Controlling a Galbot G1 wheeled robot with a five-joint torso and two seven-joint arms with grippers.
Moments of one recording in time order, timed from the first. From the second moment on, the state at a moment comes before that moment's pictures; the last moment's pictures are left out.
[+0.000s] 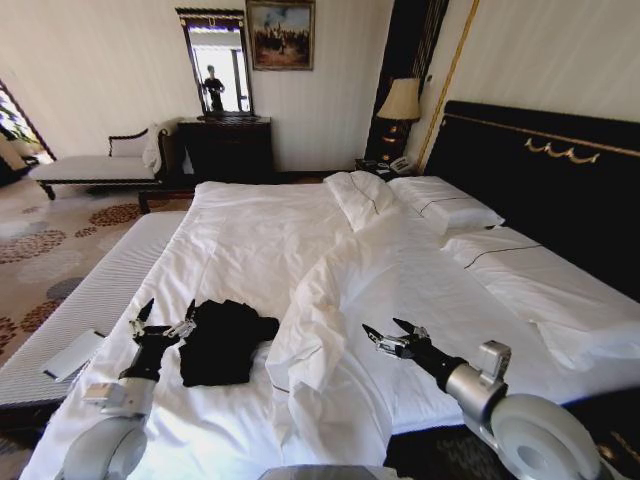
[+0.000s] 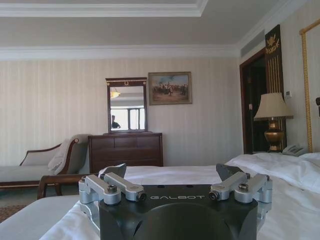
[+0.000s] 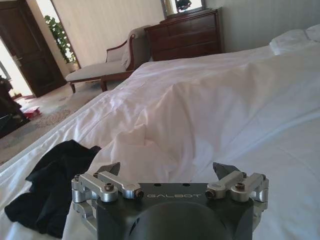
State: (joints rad) left arm 1.78 -1.07 -0.80 -2.18 -0.50 -0.20 -0.10; right arm -1.72 0.66 0.69 2.50 1.11 -0.44 0.17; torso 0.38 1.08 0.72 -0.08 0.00
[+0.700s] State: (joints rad) left arm 1.73 -1.06 -0.79 -2.16 -0.51 -0.18 -0.12; right arm -1.45 0.45 0.36 2.40 1.24 -0.48 0.21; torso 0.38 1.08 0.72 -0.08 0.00
